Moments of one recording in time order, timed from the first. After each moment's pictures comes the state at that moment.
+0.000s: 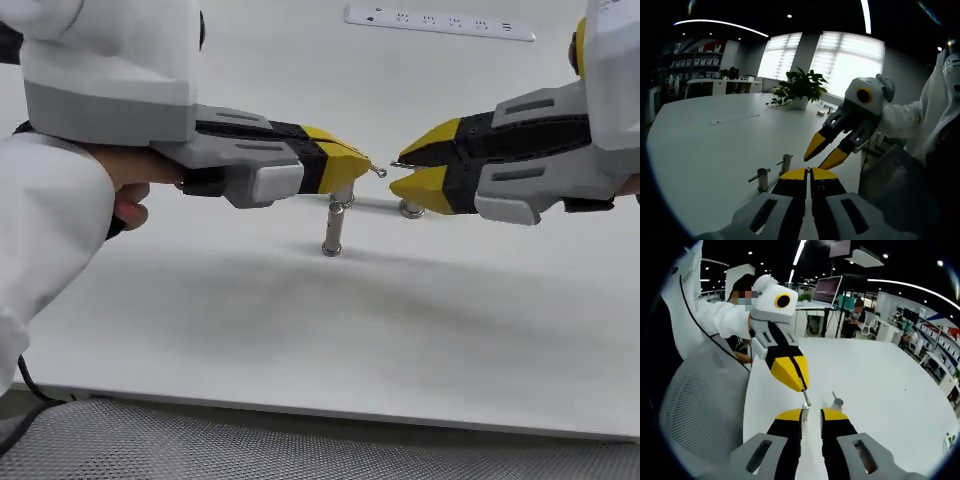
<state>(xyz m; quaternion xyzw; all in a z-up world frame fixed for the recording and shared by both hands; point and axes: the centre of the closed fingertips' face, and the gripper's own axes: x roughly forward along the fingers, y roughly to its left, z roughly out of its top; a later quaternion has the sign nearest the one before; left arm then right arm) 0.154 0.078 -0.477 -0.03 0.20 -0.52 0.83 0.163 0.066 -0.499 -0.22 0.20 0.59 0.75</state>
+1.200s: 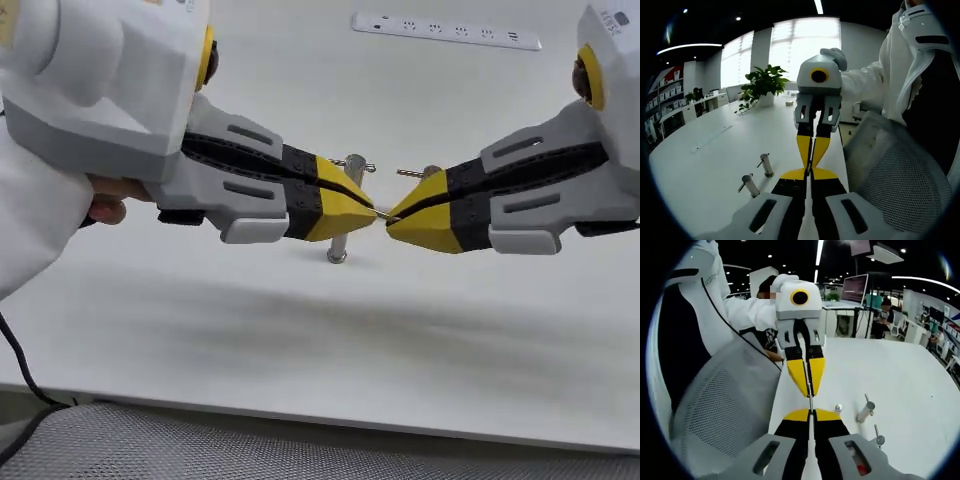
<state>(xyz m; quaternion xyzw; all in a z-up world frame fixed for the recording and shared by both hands) 0.119 0.075 -0.486 0.10 0.16 -0.63 0.75 0.107 0.076 -0.499 -0.22 0.22 0.69 0.65</state>
